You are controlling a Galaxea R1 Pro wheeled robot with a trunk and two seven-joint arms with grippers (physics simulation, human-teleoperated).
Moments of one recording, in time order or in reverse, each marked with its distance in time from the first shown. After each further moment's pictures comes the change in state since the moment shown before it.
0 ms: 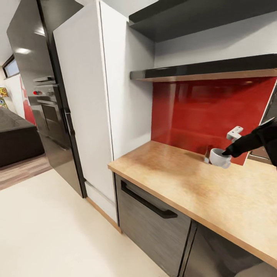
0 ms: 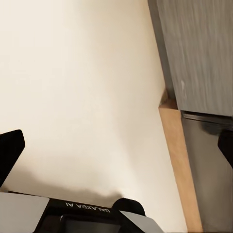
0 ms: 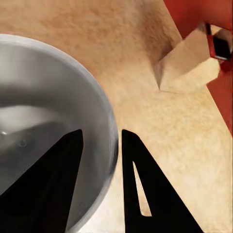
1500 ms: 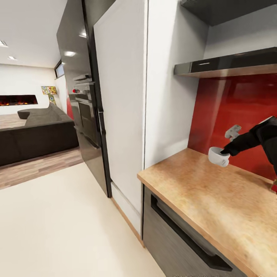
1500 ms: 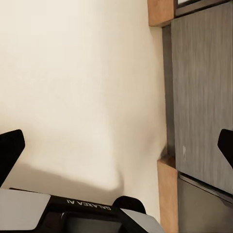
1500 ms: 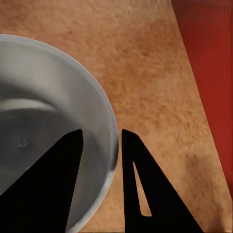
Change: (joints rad) left arm 0.000 0.000 0.001 0.000 0.000 0.000 -0.001; right arm -0.016 0.018 0.000 0.017 -0.001 -0.006 -0.023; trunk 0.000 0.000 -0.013
